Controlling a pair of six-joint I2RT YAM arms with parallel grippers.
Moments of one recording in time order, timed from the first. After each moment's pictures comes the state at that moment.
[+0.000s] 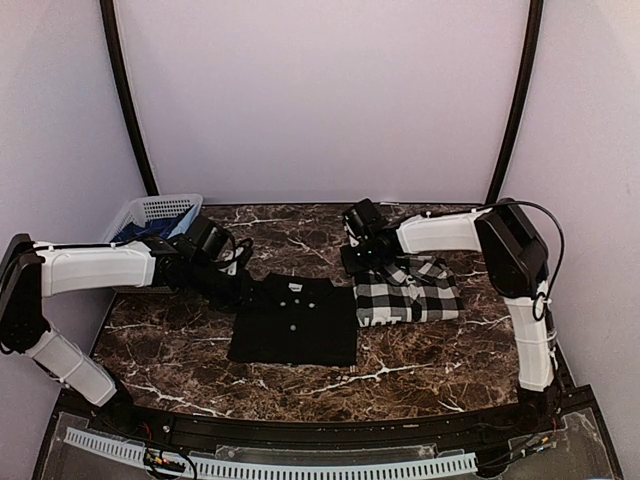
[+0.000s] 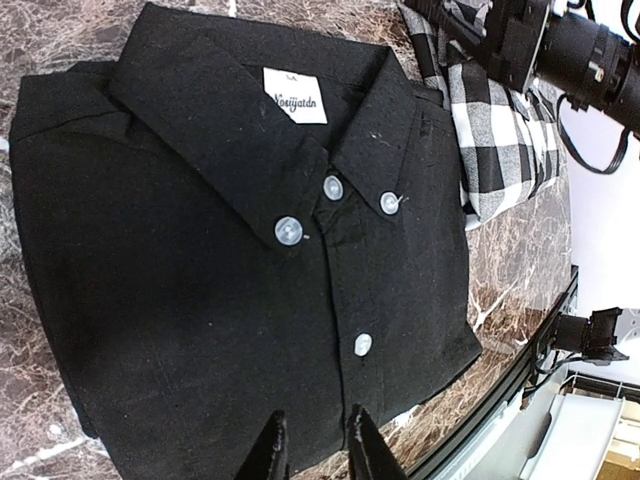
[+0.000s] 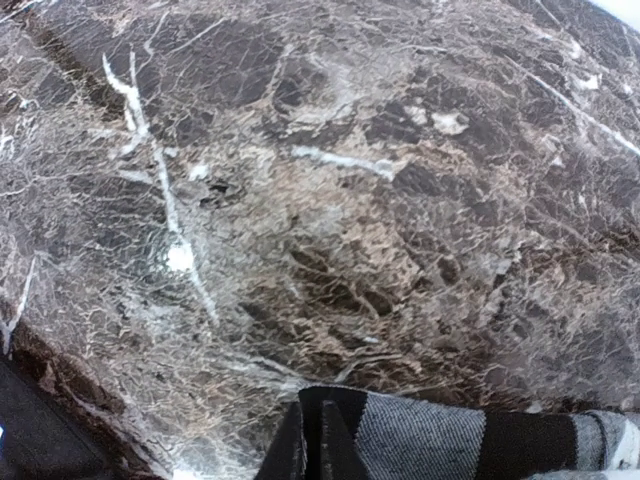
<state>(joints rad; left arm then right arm) -0.62 1.47 0.91 -0.40 0.38 -0.64 0.69 2.20 1.61 -0.32 0.18 0.30</state>
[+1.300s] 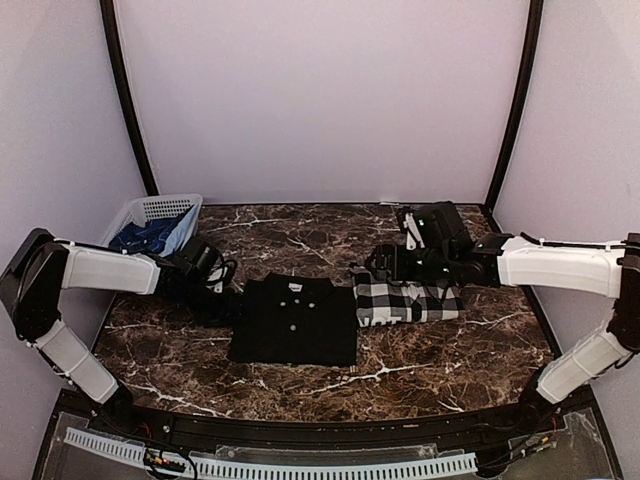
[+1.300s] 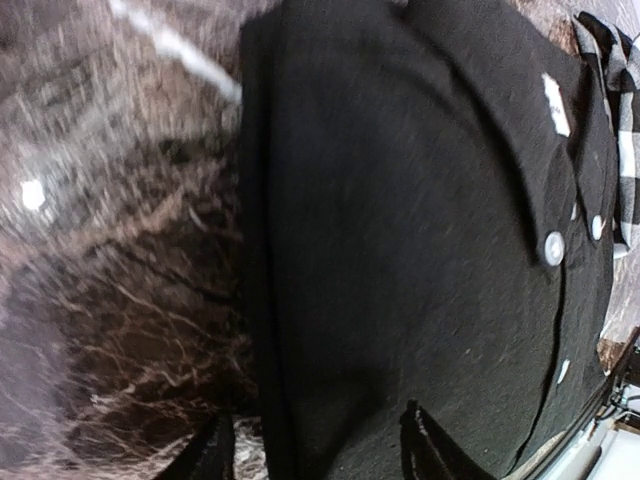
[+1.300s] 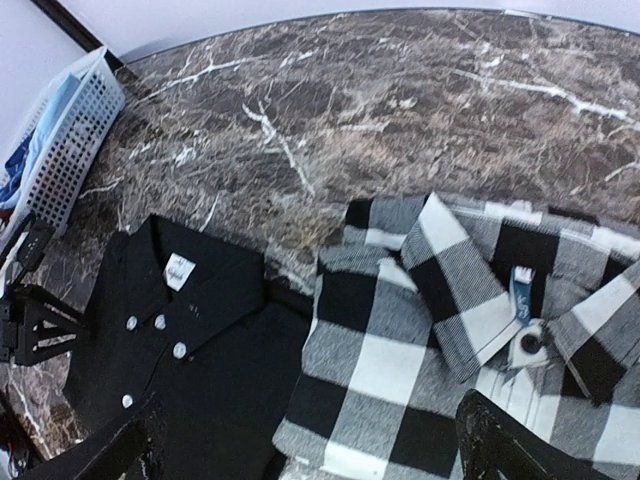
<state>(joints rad) -0.50 1.55 0.79 -0.34 0.28 -0.54 0.74 1.44 0.96 -0.19 0.08 0.51</state>
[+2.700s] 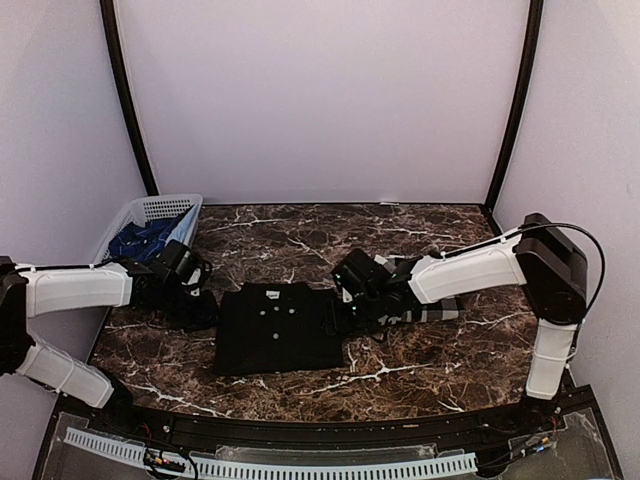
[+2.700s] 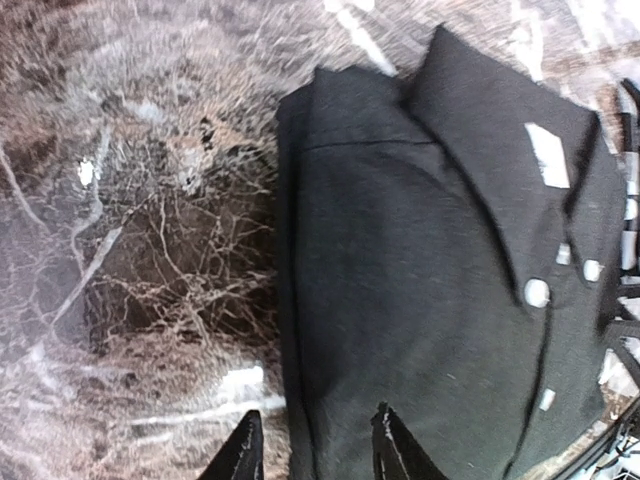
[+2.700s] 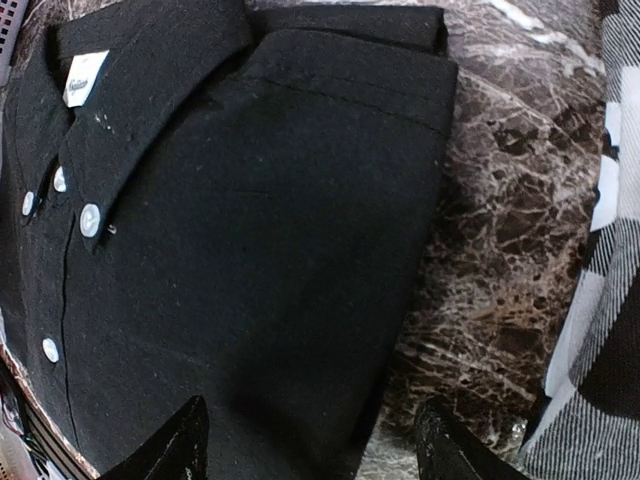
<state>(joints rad) -0.49 1.30 0.68 -0.48 0.12 -0.68 0.98 1.90 1.16 -0.28 -0.05 0.78</state>
